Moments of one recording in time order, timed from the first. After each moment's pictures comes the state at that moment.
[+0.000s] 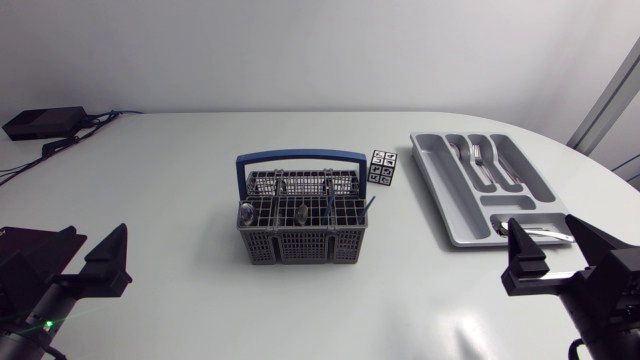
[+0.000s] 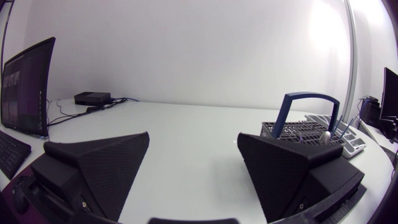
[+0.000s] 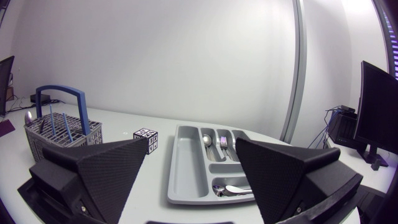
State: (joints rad) left arm 0.00 0.05 0.06 -0.15 -0.03 -0.05; right arm 0.03 0.06 0.03 0.00 0.06 -0.09
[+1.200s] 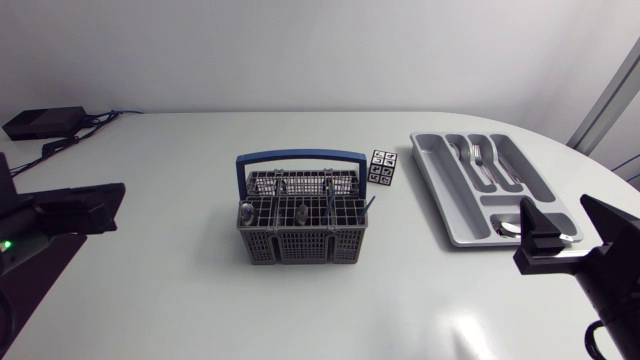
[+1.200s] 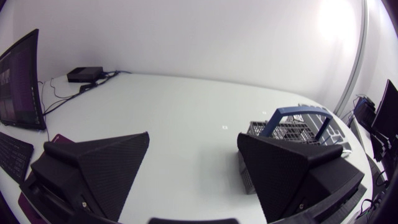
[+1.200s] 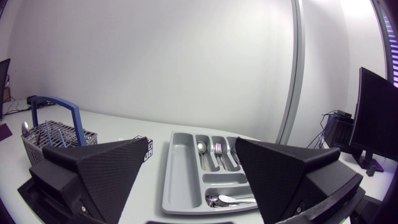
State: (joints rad) left arm -0.07 0.60 0.58 -0.43 -0.04 -0.12; right arm 0.02 0.25 0.15 0.06 0.08 -0.11
